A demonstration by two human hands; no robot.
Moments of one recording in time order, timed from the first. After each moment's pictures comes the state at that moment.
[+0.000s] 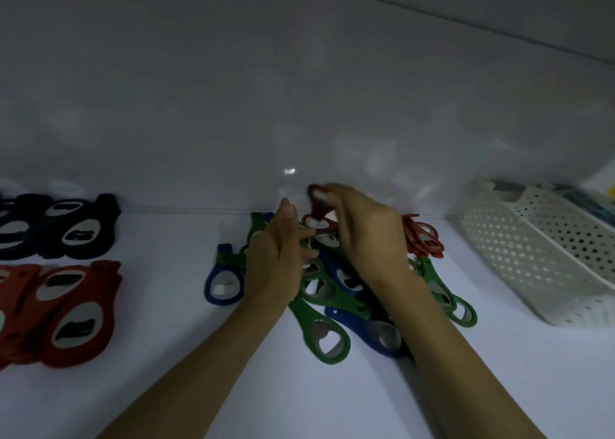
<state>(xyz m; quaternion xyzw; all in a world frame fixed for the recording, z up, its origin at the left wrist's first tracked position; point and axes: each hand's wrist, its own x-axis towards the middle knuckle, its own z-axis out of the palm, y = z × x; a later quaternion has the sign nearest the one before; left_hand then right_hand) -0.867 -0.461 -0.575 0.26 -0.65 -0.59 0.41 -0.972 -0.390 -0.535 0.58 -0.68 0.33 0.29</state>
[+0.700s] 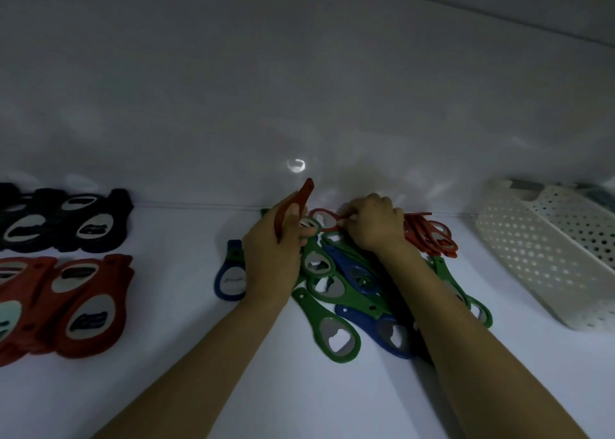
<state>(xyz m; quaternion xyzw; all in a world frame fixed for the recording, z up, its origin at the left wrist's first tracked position) -0.867 -0.475 -0.580 0.26 -0.63 -0.54 0.49 -1.027 -0.426 -0.557 0.39 -0.91 0.11 0.02</state>
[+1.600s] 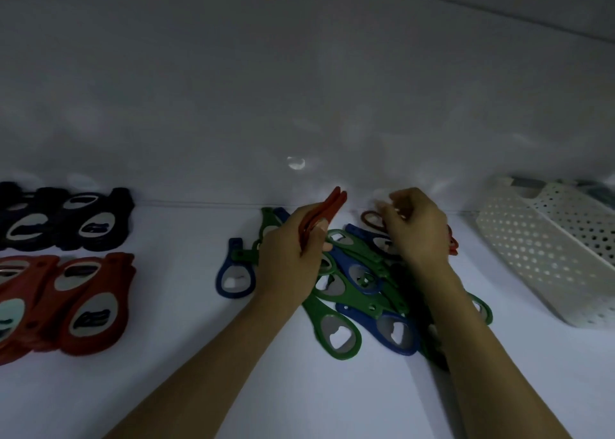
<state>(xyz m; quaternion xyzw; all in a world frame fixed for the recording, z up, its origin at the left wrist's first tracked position) -0.865 -0.465 -0.584 0.20 -0.73 -0.51 0.42 -1.021 -0.373 -0.552 0.31 -0.85 0.41 0.11</state>
